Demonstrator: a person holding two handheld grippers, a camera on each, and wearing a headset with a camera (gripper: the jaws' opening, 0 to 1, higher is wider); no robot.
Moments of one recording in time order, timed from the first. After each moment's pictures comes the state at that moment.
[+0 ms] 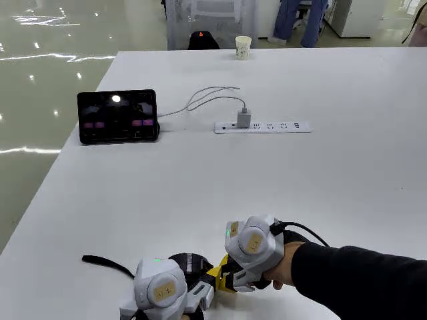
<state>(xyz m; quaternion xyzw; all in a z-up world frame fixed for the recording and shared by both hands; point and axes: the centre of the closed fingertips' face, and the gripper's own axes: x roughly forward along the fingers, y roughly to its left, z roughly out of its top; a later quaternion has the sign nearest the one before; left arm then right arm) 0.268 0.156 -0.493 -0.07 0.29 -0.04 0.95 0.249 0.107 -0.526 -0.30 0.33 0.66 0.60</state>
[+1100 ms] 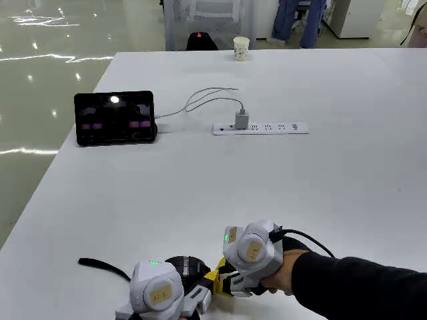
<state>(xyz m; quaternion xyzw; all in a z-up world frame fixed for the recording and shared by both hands) 0.266 0.156 -0.496 -0.07 0.30 -0.05 0.95 0.252 0.107 -0.526 -0.30 0.32 0.64 0.63</state>
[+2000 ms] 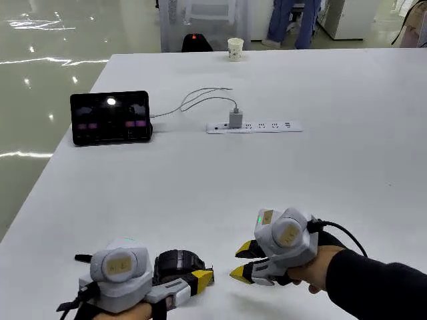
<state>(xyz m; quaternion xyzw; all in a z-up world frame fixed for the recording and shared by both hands) 0.256 0.168 -0.467 -0.06 0.34 -0.16 0.93 0.261 0.049 -0.486 -0.24 0.31 0.59 0.70</state>
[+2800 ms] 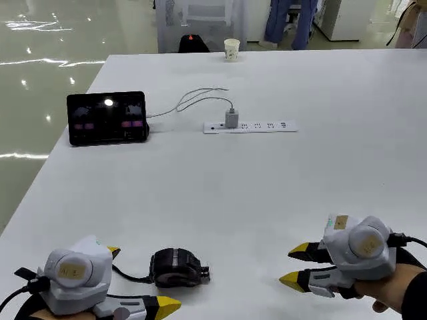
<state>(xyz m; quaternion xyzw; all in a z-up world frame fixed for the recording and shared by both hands) 0.223 0.194 -0.472 0.07 0.34 -0.28 0.89 0.254 -0.050 -0.468 -0.21 0.33 0.53 0.75</state>
